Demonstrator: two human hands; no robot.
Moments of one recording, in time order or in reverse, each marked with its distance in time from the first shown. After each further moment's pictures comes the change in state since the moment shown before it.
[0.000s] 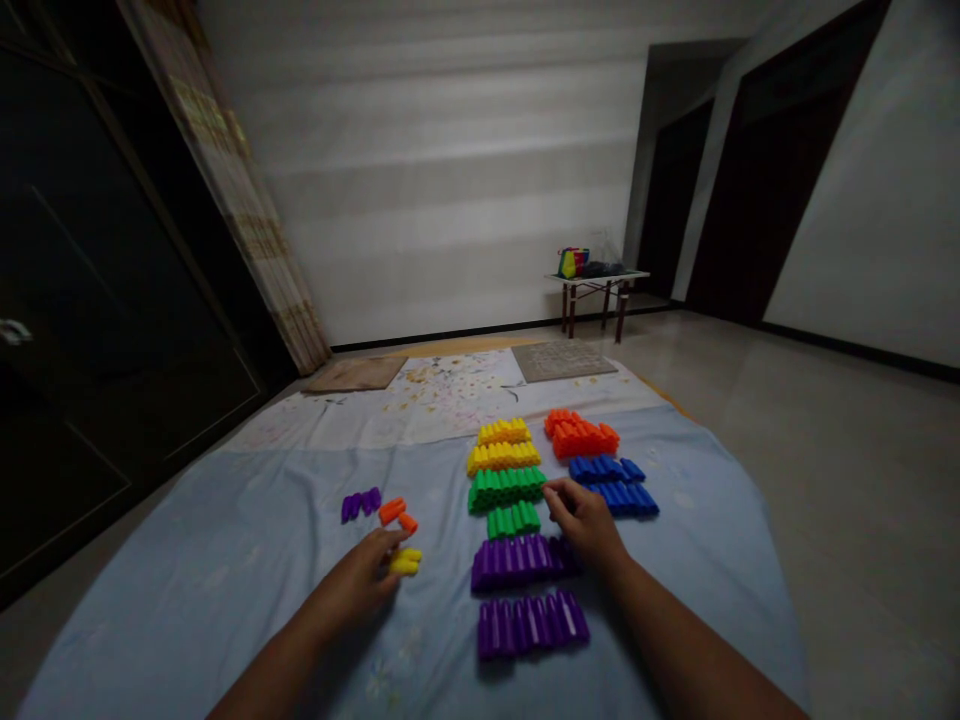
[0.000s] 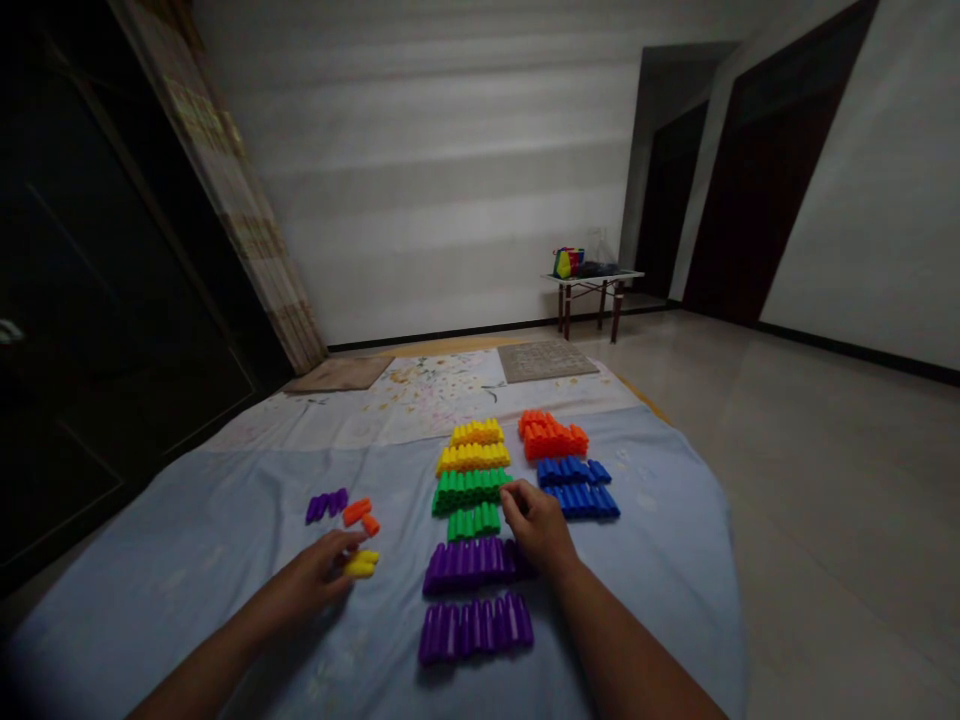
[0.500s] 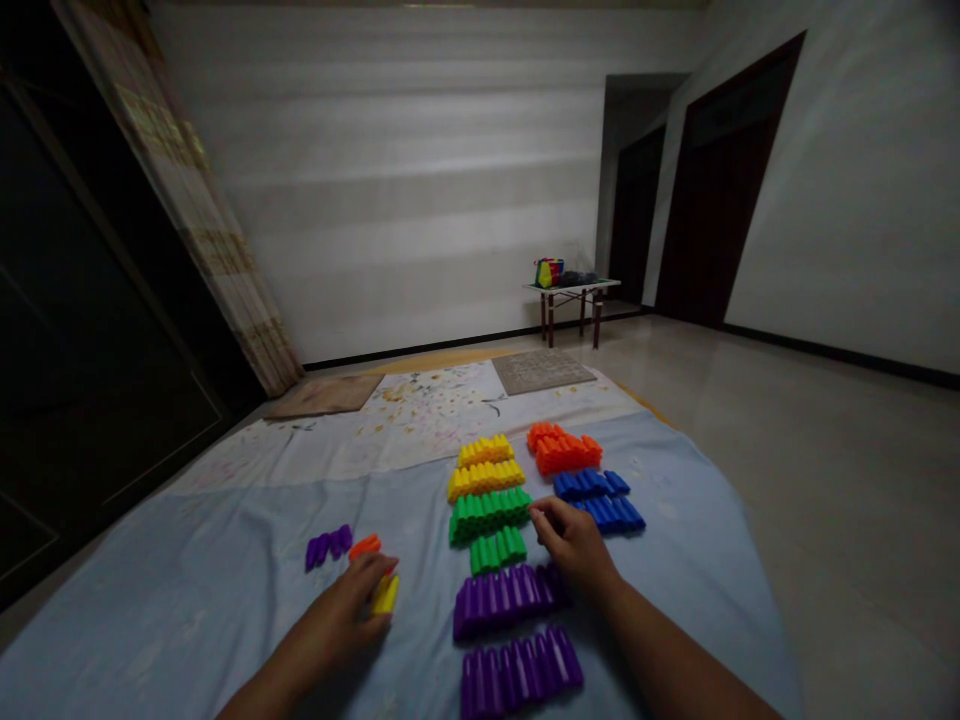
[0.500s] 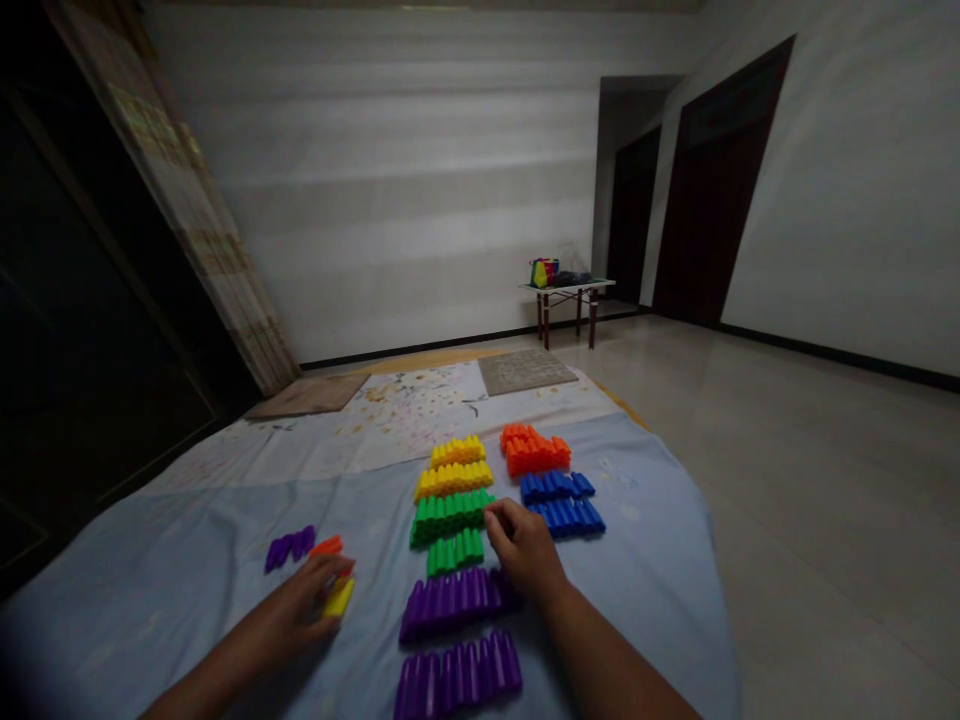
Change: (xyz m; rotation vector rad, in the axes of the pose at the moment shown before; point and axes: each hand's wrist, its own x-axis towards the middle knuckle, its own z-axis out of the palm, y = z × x) left_hand 0.024 -0.009 0.004 0.151 -0.071 0.053; right_hand 0.004 -0.001 -0.002 -0.034 0.014 -0.005
